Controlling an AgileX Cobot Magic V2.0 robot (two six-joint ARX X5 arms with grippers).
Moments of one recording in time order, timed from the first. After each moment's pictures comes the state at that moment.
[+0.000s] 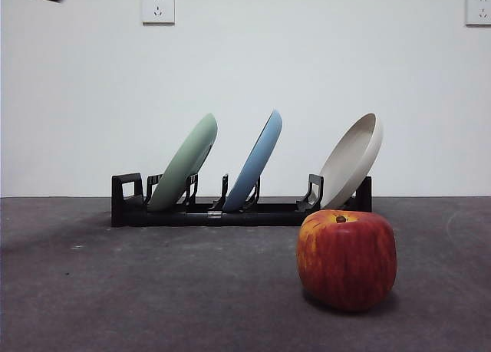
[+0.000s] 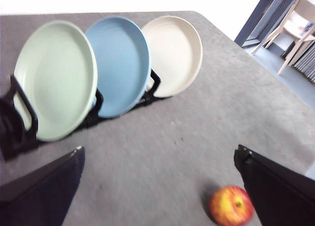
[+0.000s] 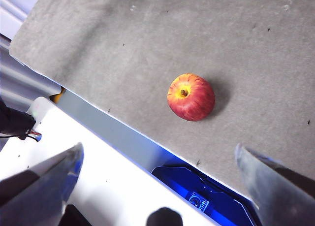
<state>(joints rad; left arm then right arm) -0.13 1.05 1.10 -0.53 0.60 -0.05 0.08 0.67 0.98 -1.24 -0.65 -0.15</state>
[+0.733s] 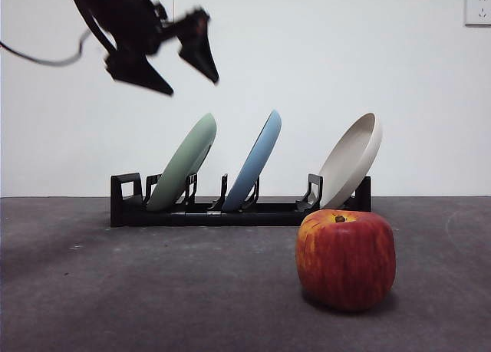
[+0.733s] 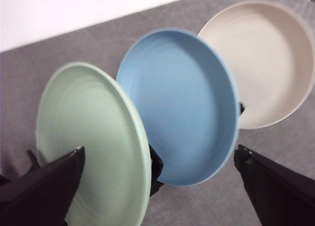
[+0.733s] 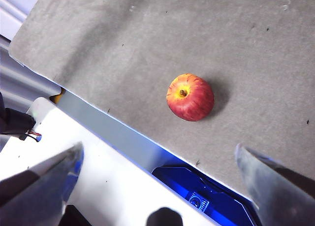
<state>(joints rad) -0.34 1.74 1.46 -0.25 0.23 0.06 0.08 0.67 0.98 -1.24 -0.65 -0.15</state>
